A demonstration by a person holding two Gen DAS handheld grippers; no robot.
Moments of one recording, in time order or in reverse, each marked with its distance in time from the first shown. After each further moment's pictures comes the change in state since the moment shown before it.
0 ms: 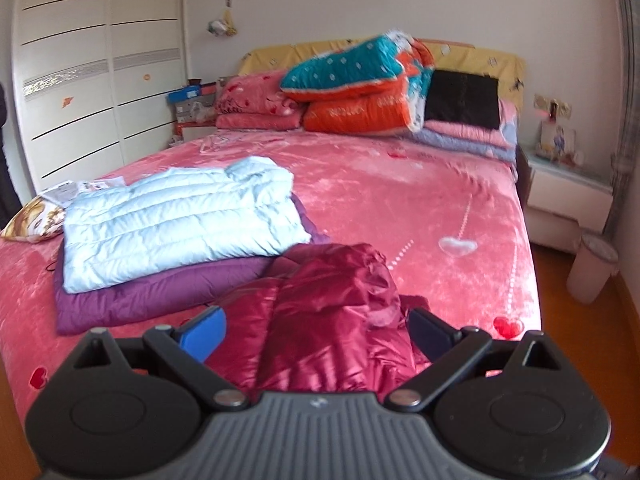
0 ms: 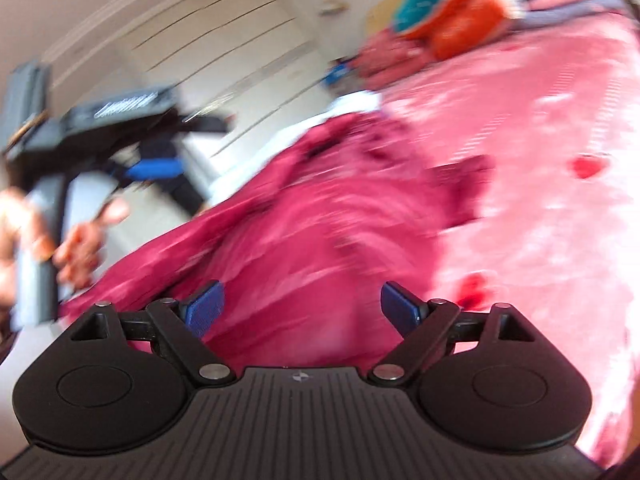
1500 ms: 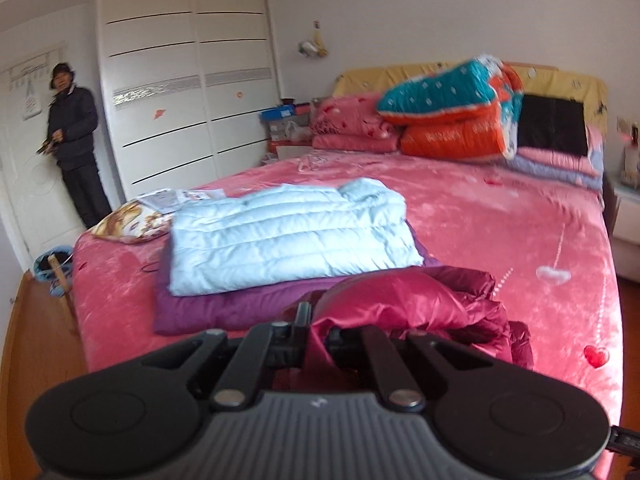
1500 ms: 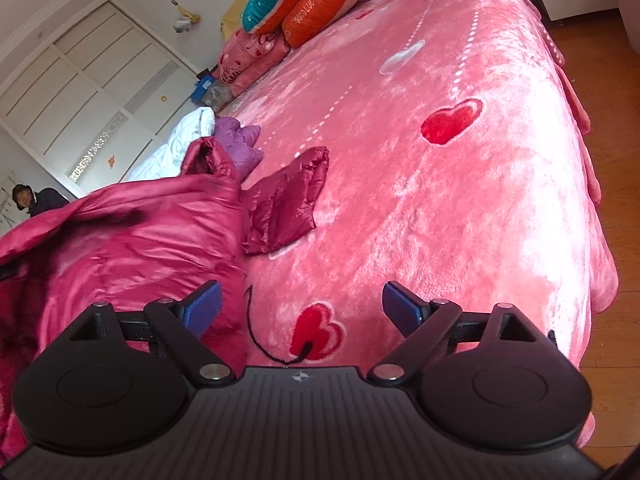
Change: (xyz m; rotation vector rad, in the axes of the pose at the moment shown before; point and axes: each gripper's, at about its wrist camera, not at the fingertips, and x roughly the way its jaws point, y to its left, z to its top) left arm -0.058 0.053 -0.005 -0.111 -0.088 0.293; right arm 0.049 -0.041 0.013 0.271 0.040 -0.224
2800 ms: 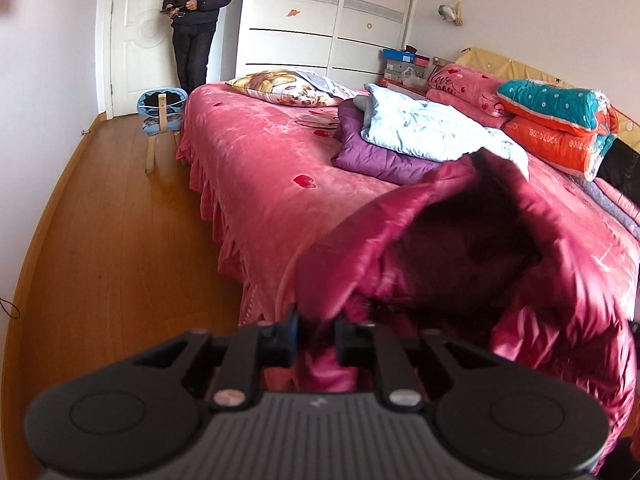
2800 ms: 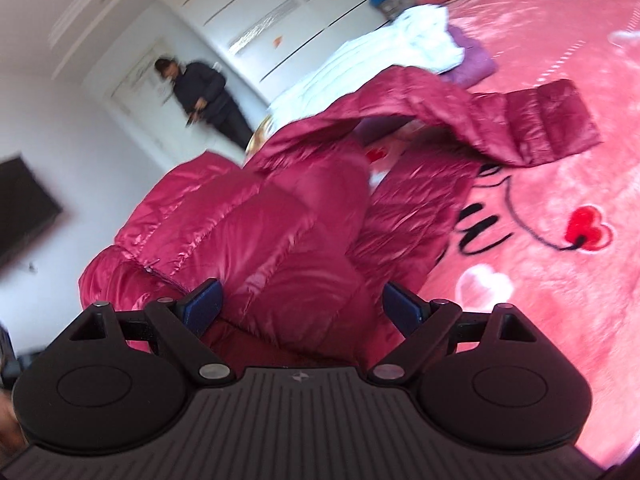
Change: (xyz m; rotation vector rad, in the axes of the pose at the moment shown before) left arm -0.127 0.191 -0.172 -0.360 0.199 0.115; right arm -0.010 0.141 -0.066 -0.396 0.328 0.425
